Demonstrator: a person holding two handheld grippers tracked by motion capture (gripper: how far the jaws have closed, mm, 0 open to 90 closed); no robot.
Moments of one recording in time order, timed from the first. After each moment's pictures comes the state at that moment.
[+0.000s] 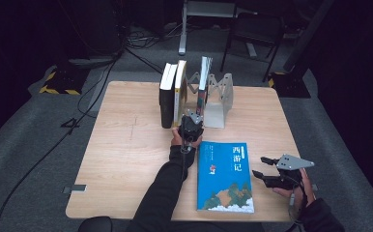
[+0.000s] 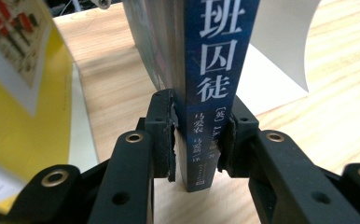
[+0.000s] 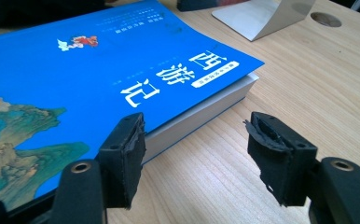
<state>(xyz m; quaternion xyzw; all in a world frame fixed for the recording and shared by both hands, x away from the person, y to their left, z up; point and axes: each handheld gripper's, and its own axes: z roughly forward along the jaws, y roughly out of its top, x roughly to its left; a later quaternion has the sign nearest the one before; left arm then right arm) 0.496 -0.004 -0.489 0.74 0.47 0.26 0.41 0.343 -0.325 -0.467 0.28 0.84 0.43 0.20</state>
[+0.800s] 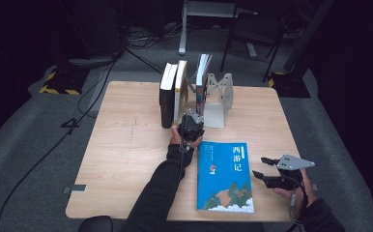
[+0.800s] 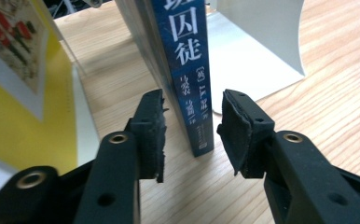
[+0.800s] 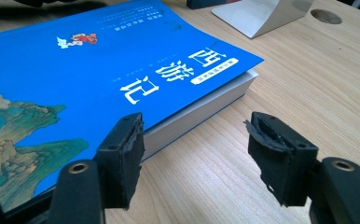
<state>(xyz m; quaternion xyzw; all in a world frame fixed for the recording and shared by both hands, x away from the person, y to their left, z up) 0.487 0.006 -0.482 0.78 0.43 0.26 0.38 0.343 -0.326 -0.468 0.28 0.84 0.42 0.20</state>
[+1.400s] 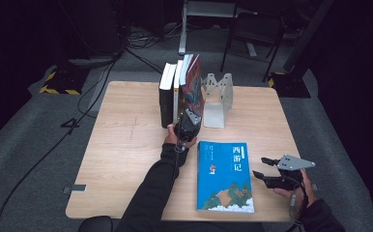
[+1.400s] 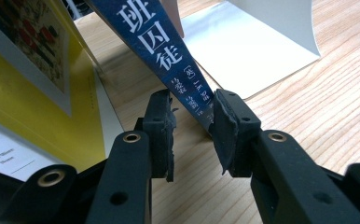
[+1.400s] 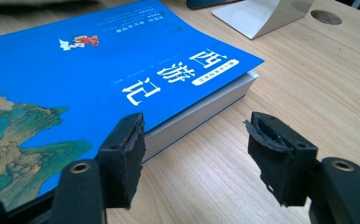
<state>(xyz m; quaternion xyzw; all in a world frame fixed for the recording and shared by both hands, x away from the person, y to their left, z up) 0.486 0.016 -0.479 0.79 0.41 0.28 0.36 0.342 -0.326 -0.467 0.28 0.84 0.42 0.20</state>
